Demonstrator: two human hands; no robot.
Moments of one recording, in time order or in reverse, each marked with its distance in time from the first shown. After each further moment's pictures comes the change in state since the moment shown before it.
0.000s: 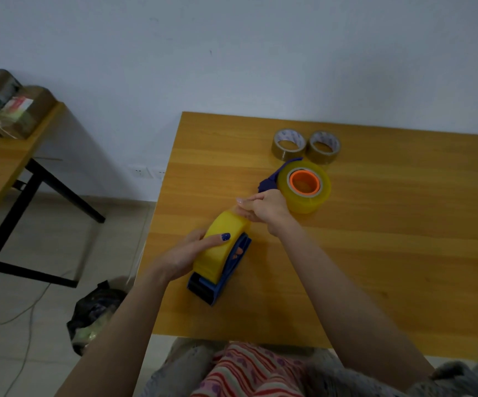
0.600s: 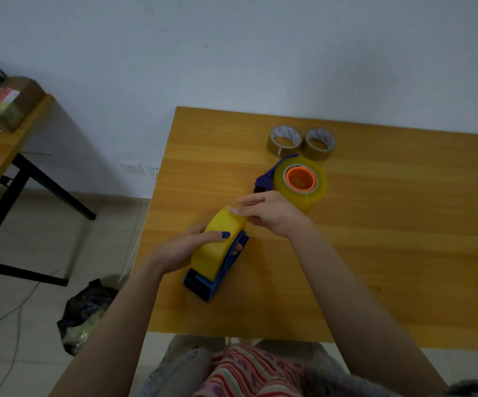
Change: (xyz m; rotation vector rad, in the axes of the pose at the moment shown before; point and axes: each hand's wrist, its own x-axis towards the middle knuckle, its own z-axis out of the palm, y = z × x) left_hand 0.002 0.007 -0.005 0.043 -0.073 -0.061; right_hand -0.023 -0.005 -0.017 0.117 -0.252 0.082
